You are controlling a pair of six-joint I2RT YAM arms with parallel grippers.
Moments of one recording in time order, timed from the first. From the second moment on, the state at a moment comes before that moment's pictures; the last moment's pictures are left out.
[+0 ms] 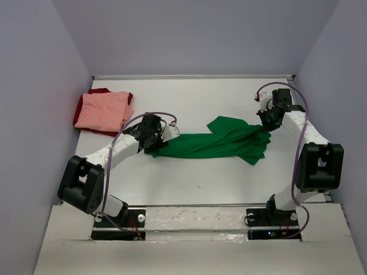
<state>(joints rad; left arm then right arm) -0.48 1.45 0.88 -0.41 -0.11 0.81 -0.04 1.59 1.19 -0.65 -0.08 -0.43</state>
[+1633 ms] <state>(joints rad) -0.65 1.30 0.84 -0.62 -0.08 0.89 -0.04 1.61 1.18 -0.64 -0.06 -0.44</state>
